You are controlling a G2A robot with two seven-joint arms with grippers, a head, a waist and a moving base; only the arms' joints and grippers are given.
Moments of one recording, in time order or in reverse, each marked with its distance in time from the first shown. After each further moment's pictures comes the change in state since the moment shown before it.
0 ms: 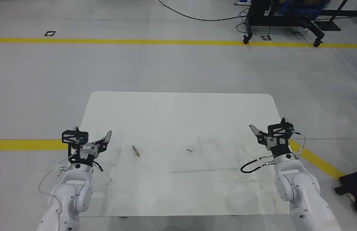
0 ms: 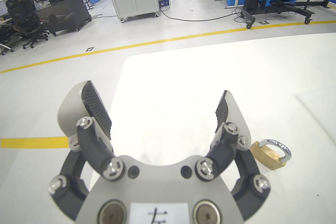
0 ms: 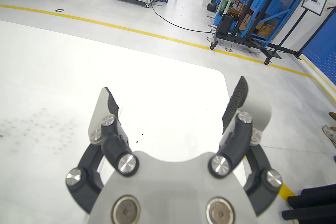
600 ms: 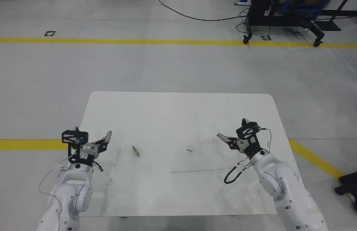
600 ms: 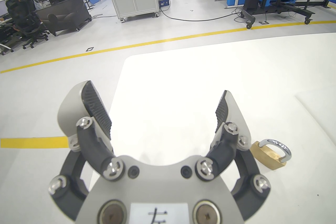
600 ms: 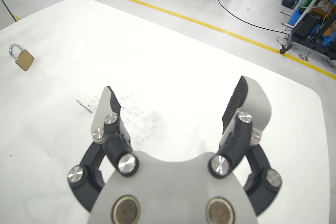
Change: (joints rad) left arm 0.000 0.000 0.000 0.000 0.000 0.000 0.000; right arm 0.119 -0.008 -0.166 0.051 0.066 -0.273 0.102
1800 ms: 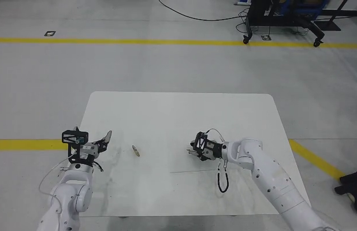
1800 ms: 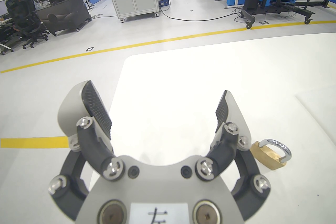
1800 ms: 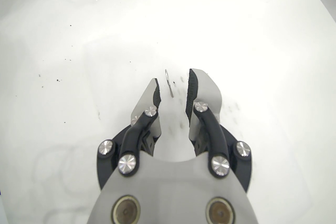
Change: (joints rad) left arm 0.000 0.000 0.000 0.000 0.000 0.000 0.000; right arm 0.436 -0.024 -0.380 0.382 -0.046 -0.555 0.221
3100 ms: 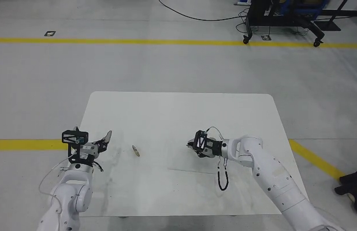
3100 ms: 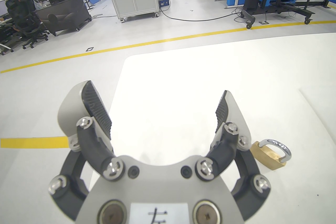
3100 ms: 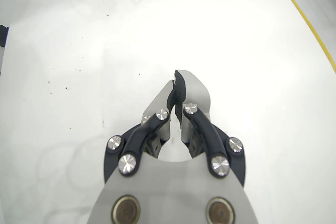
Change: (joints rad) left arm 0.000 0.000 0.000 0.000 0.000 0.000 0.000; right arm 0.013 0.016 -0.008 -0.024 -0.029 -0.018 -0.097
